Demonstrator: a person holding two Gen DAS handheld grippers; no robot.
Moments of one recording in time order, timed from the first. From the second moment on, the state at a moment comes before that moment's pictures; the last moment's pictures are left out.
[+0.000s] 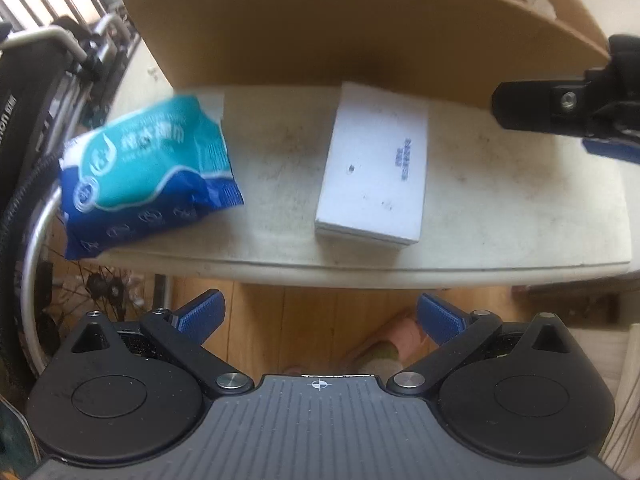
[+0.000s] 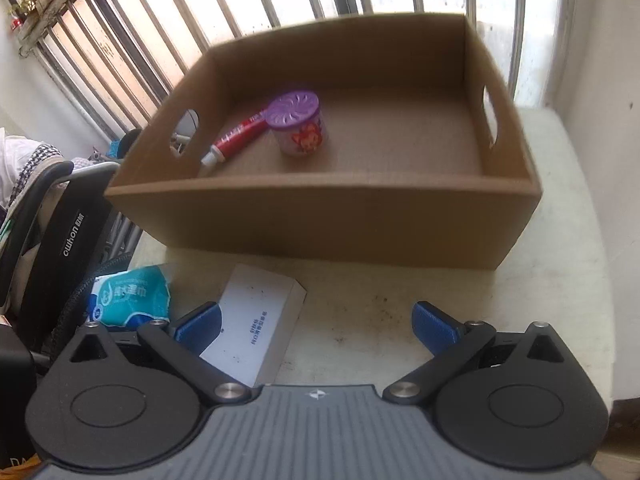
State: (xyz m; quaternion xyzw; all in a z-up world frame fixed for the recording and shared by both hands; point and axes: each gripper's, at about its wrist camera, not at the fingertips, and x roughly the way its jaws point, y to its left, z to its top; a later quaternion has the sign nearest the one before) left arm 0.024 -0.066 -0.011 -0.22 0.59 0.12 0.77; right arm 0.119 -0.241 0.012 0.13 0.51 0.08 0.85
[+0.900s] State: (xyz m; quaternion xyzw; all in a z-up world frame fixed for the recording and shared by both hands) left arm 0.023 -0.052 -0.019 -0.25 0.61 0.11 0.74; right arm 0.159 -0.198 -0.020 0.15 0.51 0.17 0.83
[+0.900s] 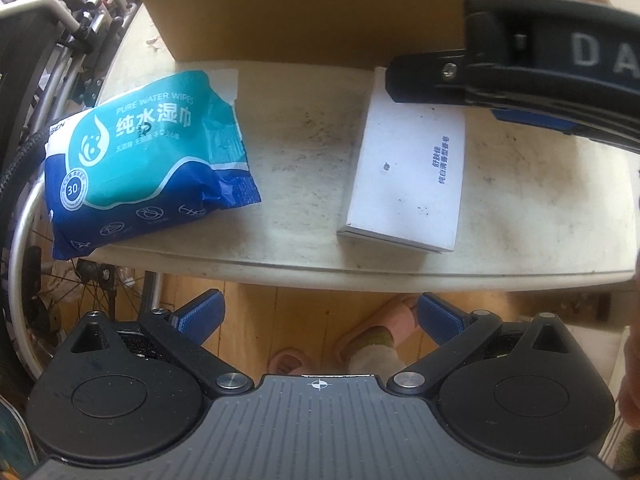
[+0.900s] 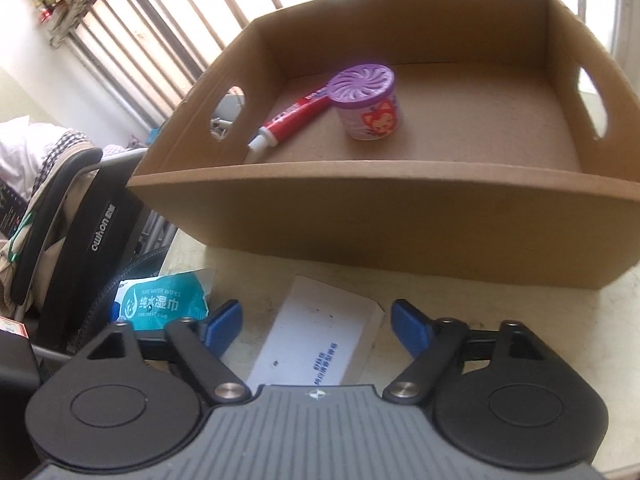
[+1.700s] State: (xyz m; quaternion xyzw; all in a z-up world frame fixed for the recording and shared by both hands) left arm 0.016 -0.064 -0.014 -0.25 0.57 0.12 0.77; right arm 0.175 -0.195 -0.045 0.10 0.51 0.20 0.83
